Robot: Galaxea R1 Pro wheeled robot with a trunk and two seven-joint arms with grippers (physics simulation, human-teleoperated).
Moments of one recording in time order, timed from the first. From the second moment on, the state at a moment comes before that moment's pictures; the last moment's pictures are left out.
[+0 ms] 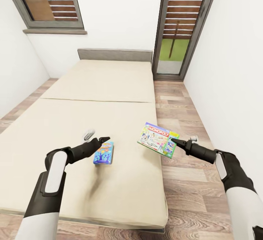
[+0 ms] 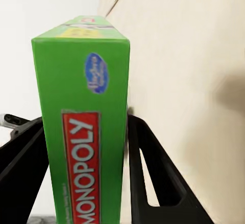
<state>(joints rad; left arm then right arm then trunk) -0.55 -0.08 0.18 -1.49 0.81 1.03 0.09 -0.76 -0.18 -0.40 -0.85 -0.15 0.89 1.20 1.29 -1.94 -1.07</state>
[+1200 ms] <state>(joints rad) -0.53 -0.07 0.19 -1.48 0.80 1.02 0.10 -0.63 -0.17 -0.31 -1.26 -0.15 1.04 1.22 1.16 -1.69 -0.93</state>
